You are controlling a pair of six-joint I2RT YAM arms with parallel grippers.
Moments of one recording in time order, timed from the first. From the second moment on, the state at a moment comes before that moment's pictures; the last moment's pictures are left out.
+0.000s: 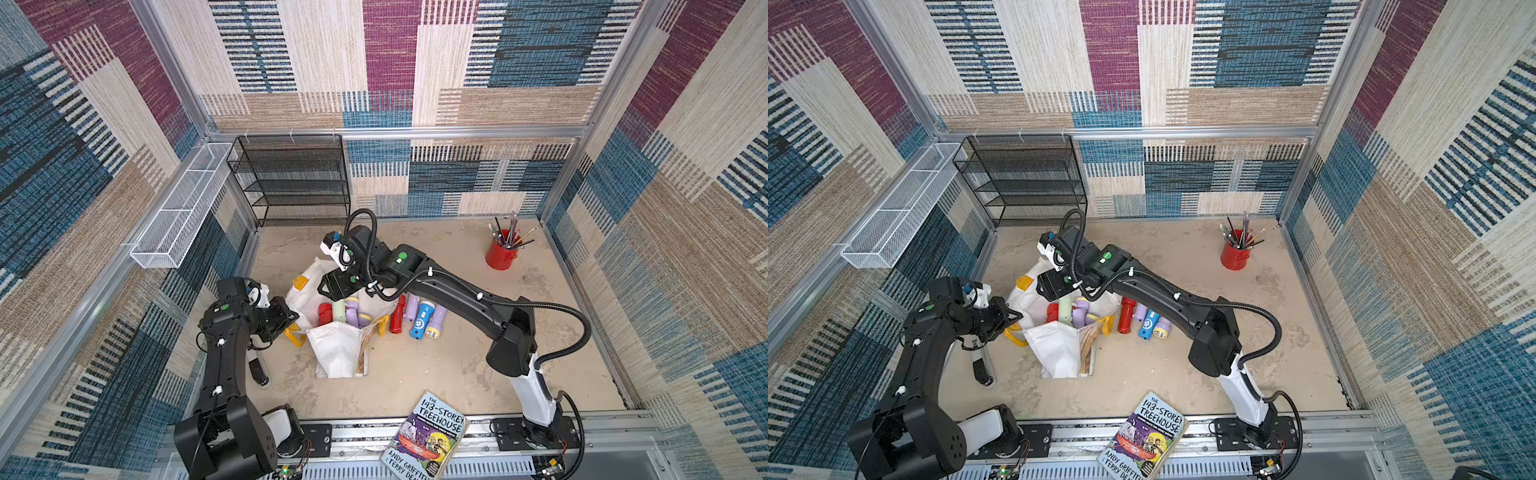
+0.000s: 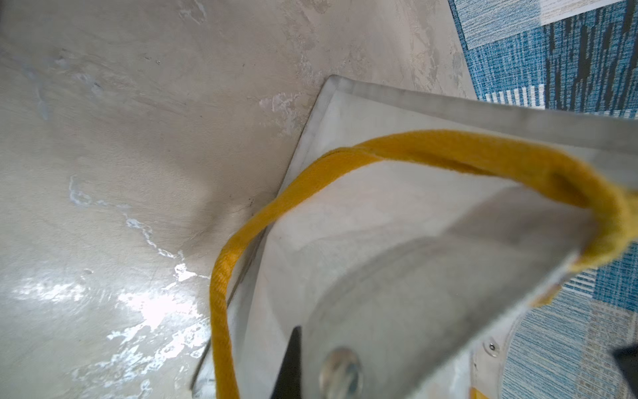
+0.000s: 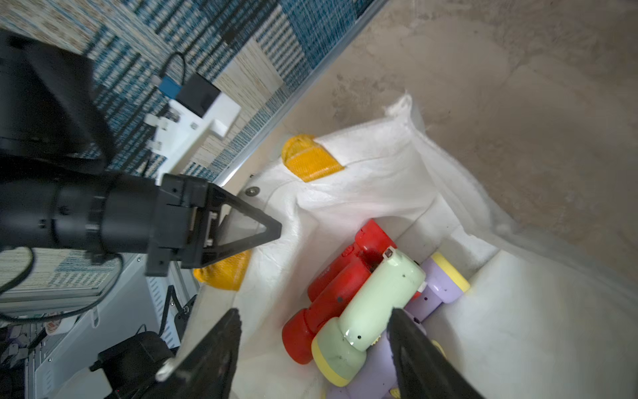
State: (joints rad) left arm 0.38 1.18 0.90 -0.90 0.60 -0.34; right arm 0.98 2.10 2.19 -0.78 -0.22 0.33
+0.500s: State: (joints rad) left arm 0.38 1.18 0.90 -0.90 0.60 -0.34; right arm 0.93 1.69 1.80 -0.59 -0.05 0.32
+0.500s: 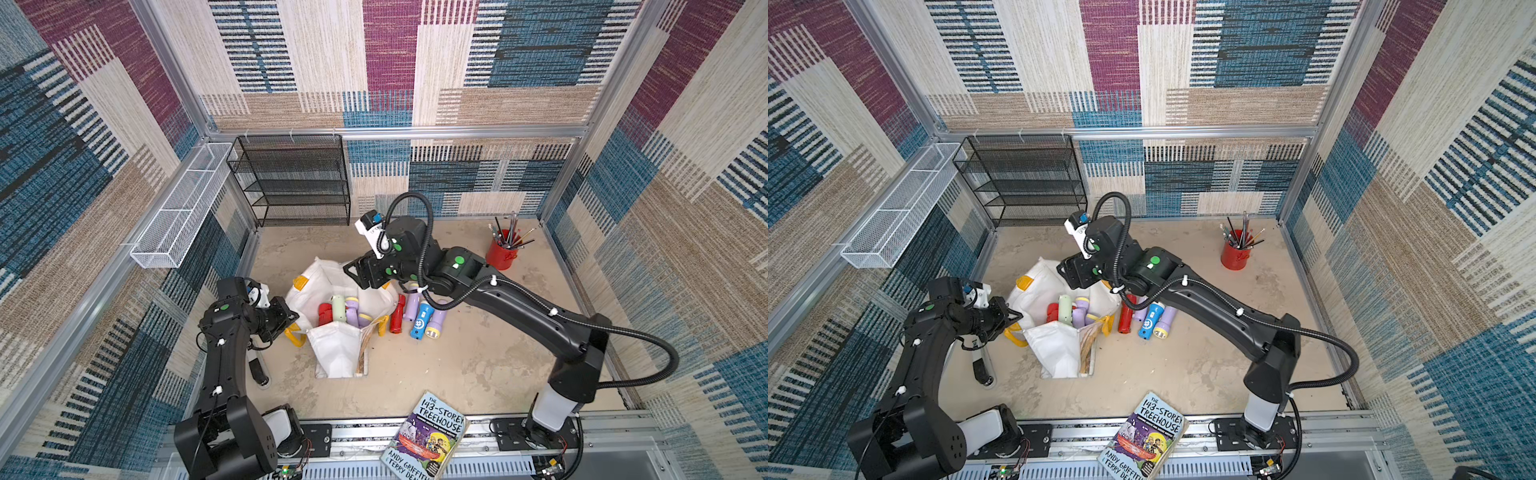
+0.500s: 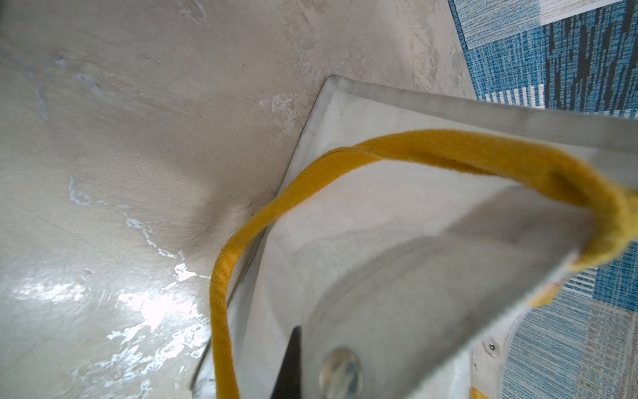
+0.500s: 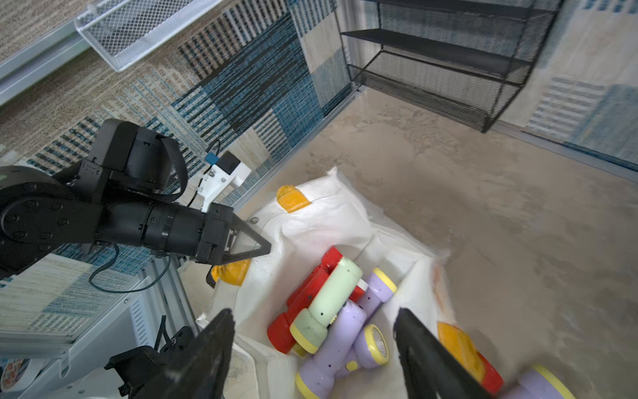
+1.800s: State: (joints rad) left arm 0.38 1.19 0.90 -0.90 0.61 -0.34; right arm 0.51 1.32 1.13 -0.74 -0.04 0.59
